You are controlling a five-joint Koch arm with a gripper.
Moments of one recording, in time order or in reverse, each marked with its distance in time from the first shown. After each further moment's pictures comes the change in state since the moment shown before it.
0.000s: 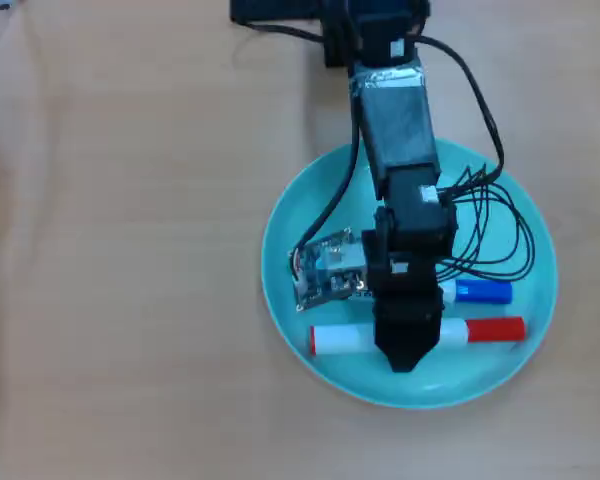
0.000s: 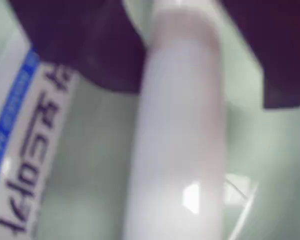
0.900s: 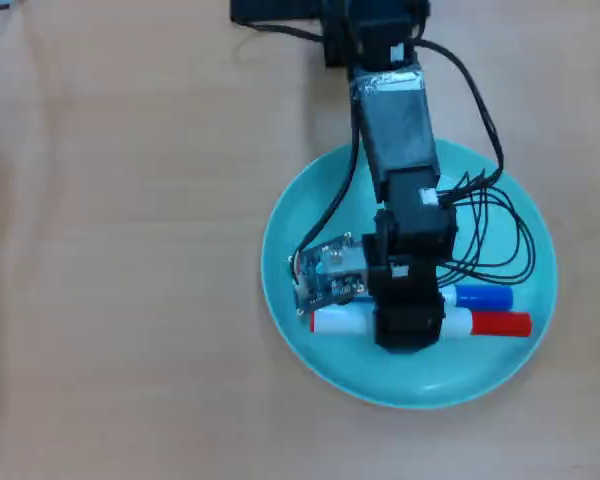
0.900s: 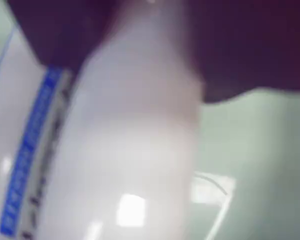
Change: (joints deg) arm 0.0 -1.6 -2.3 -1.3 -0.8
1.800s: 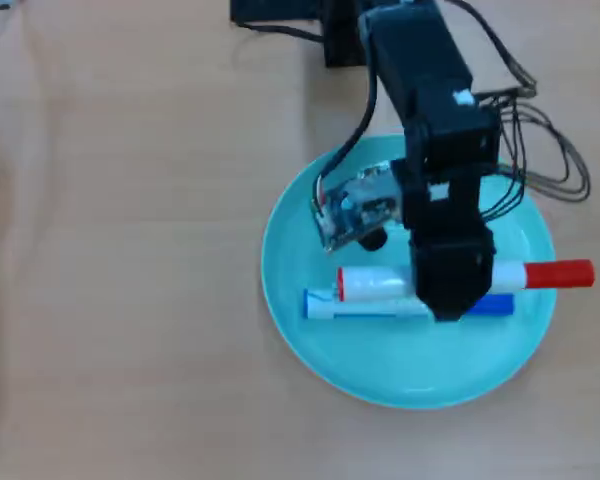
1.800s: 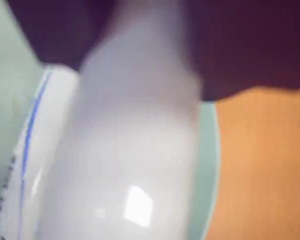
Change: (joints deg) arm -4.1 16.8 0.4 3.3 0.1
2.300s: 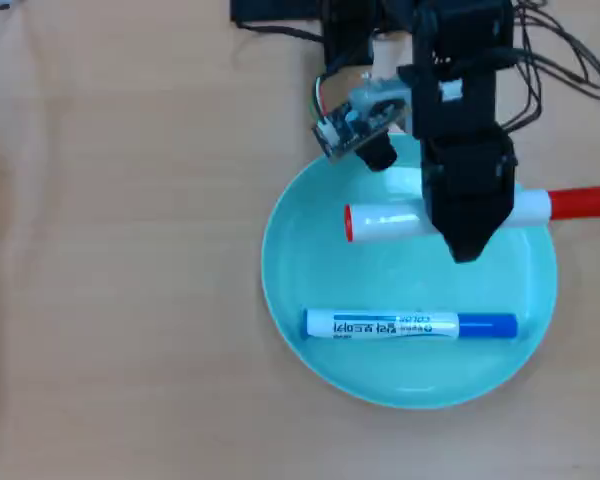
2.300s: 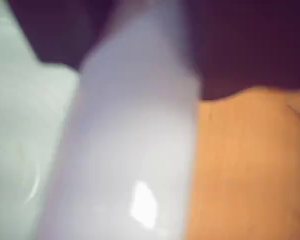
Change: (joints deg) arm -1.9 15.9 10.0 0.1 0.0
